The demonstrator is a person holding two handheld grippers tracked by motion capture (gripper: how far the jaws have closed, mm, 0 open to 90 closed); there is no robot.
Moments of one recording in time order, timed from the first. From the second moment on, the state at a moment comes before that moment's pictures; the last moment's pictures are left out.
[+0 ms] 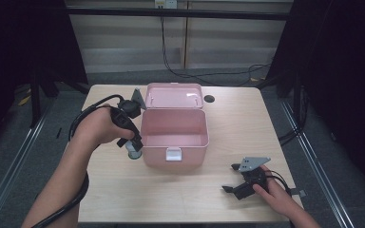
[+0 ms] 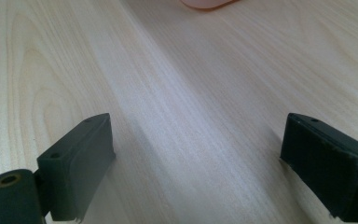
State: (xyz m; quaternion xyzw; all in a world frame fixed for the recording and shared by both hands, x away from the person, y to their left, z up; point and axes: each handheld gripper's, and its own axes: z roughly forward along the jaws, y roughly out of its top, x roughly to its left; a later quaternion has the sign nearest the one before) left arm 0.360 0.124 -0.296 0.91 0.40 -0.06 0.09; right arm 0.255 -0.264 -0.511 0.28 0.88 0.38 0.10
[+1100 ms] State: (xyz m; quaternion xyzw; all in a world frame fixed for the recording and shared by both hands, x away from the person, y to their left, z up) left arm 0.403 0.090 -0.269 0.90 0.42 -0.03 0.11; right arm 0.255 -0.264 -0.511 0.28 0.88 0.37 0.10
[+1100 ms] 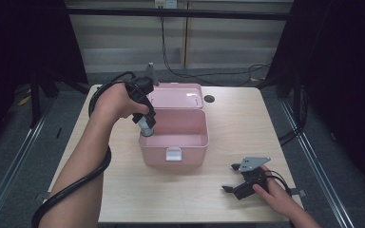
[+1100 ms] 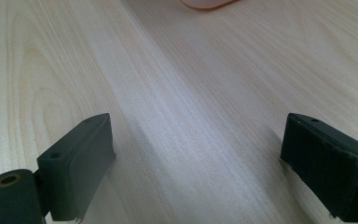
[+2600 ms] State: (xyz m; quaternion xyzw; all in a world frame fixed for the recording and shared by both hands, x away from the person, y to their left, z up) left arm 0.450 0.046 -0.331 0.86 0.51 -0.03 0.08; right arm 0.255 -0.264 -0.511 0.28 0.88 0.38 0.10
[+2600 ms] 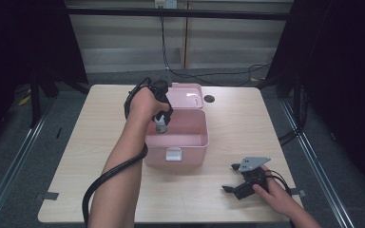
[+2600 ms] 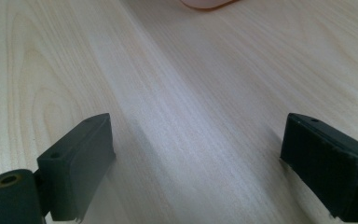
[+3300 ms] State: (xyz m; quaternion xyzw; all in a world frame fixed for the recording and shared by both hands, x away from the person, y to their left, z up) left arm 0.460 0.044 -0.363 0.85 0.52 -0.02 0.09; right arm 0.255 -0.264 -0.511 0.28 0.88 0.38 0.10
